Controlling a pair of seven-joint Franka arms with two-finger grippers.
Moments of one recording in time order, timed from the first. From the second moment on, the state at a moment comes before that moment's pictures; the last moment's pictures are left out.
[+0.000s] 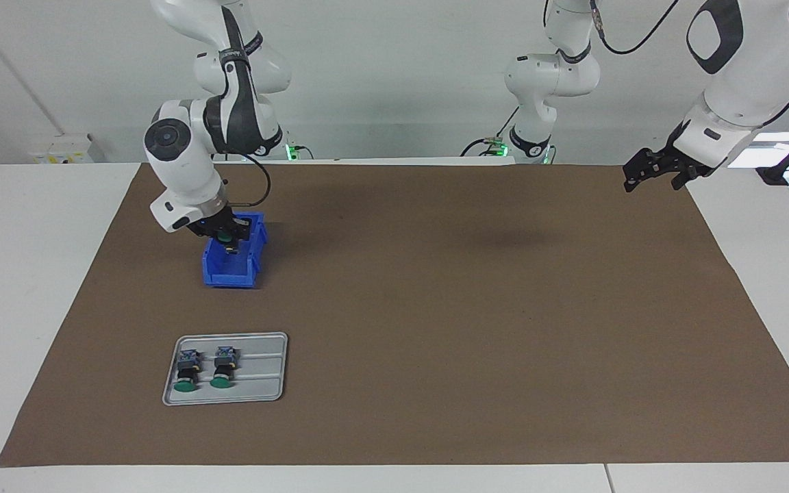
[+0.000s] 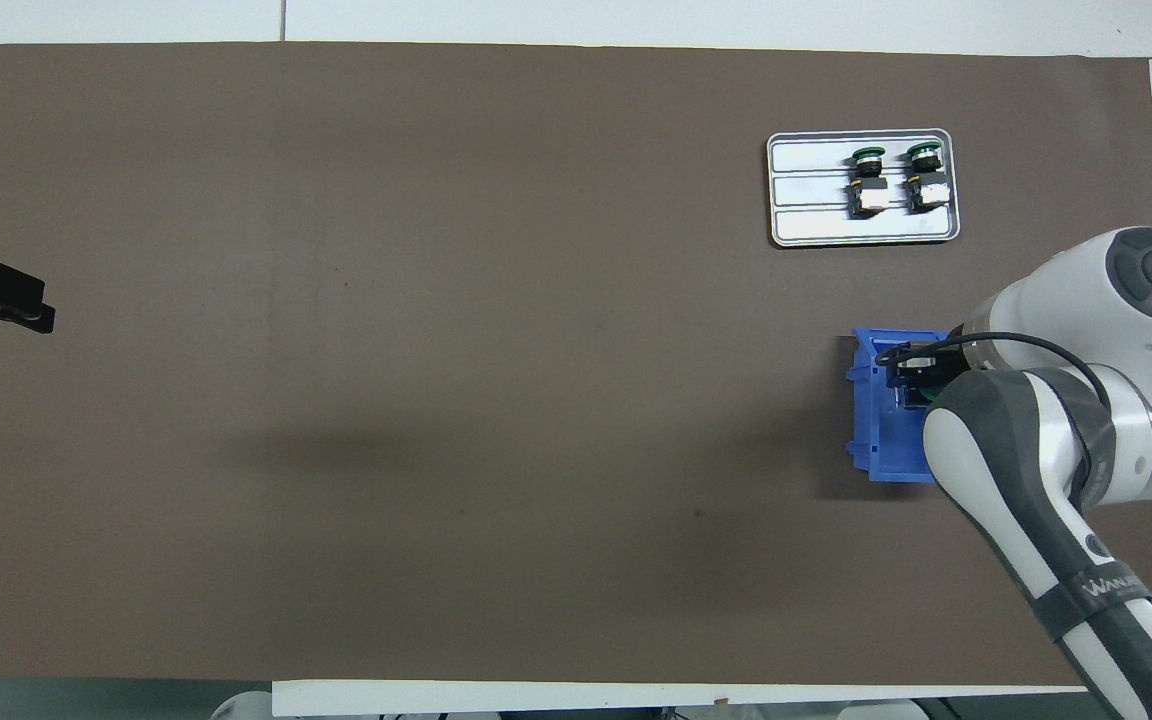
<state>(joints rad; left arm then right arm) -0.14 -0.03 0.08 -1.64 0.01 1.47 0.00 -0.02 -0.06 0.07 -2.26 -0.05 2.06 0.17</state>
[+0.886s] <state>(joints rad) -0.14 -0.03 0.08 -1.64 0.01 1.47 0.00 -0.02 -0.06 0.07 -2.33 -0.05 2.14 0.12</state>
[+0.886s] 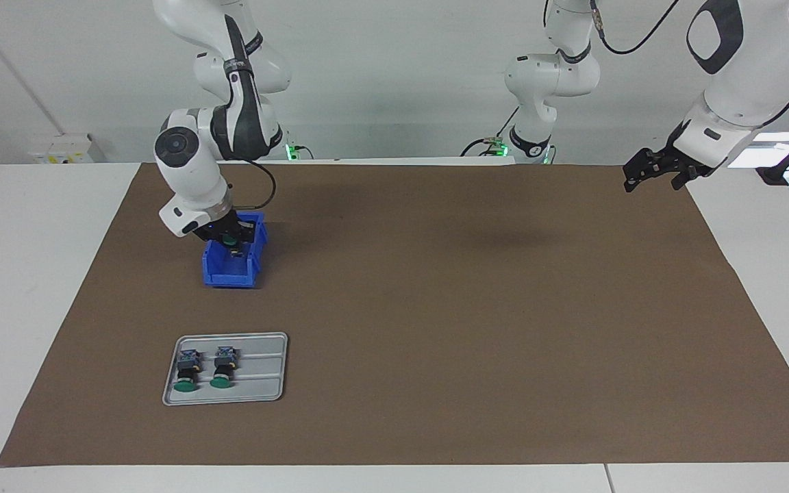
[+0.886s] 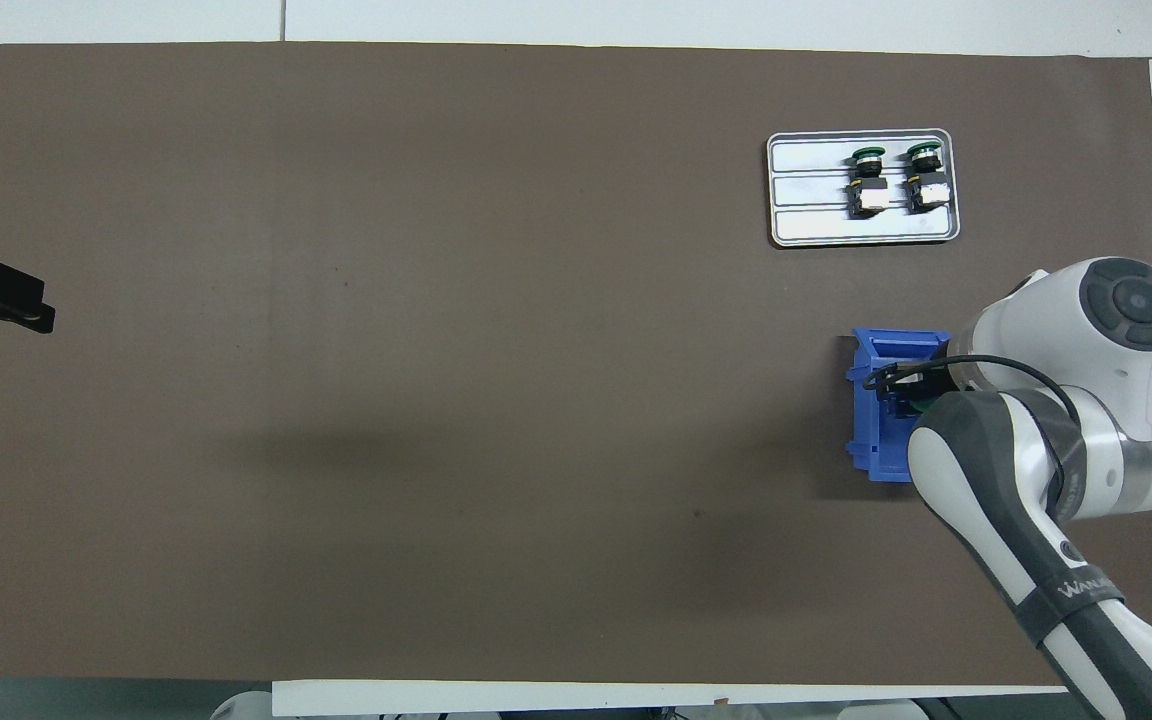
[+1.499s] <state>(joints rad) -0.14 -0.03 0.08 -1.64 0.01 1.47 0.00 -0.02 -0.06 0.07 -2.33 -0.05 2.14 0.11</state>
